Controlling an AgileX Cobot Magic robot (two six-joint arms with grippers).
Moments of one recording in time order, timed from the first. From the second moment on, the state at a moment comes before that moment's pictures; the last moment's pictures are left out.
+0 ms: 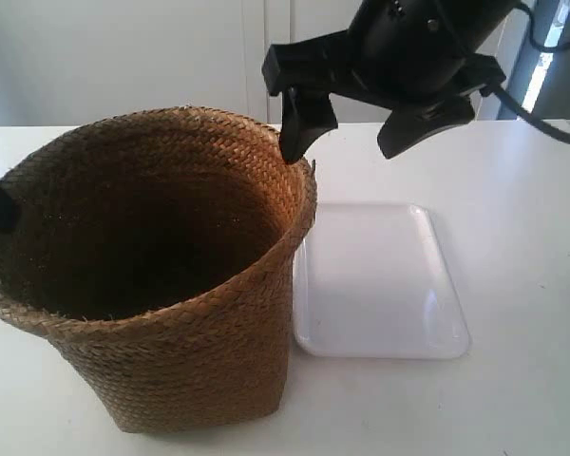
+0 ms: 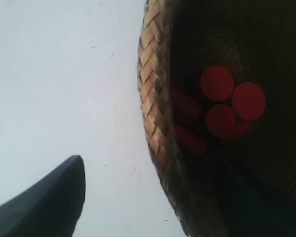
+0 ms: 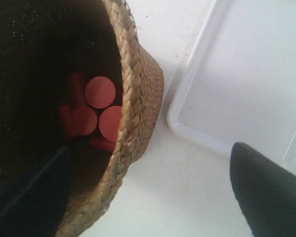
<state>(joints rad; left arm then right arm) 0.07 1.17 -1.09 -0.39 1.18 0.29 0.46 1.53 -1.58 0.13 1.22 0.23</state>
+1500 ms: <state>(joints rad) 0.07 1.32 -1.08 -0.57 1.07 0.36 0.50 1.75 -1.58 0.11 1.22 0.26</state>
